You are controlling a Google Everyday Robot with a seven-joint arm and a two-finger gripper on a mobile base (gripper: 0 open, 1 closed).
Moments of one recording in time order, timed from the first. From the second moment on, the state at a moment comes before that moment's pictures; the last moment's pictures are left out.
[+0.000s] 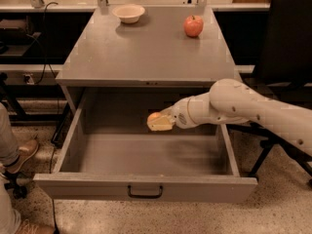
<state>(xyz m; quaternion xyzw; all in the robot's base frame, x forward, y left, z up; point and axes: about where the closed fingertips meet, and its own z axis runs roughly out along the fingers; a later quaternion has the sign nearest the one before) 0.593 -0.019 0.713 -0.38 0.82 0.26 0.34</state>
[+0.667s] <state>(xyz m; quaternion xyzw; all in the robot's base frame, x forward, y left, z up) 0.622 0.017 0.667 -0.36 0.81 0.27 0.37</state>
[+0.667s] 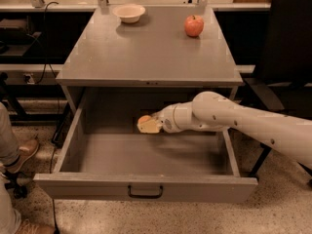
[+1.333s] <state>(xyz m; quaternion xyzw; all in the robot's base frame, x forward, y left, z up) 0.624 0.040 0.640 -0.36 0.82 0.27 0.36</state>
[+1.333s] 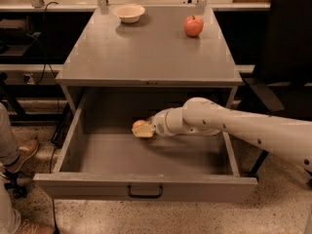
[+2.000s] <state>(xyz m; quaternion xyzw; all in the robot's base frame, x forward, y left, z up) 0.623 0.048 0.632 -0.36 0.82 0.27 0.36</state>
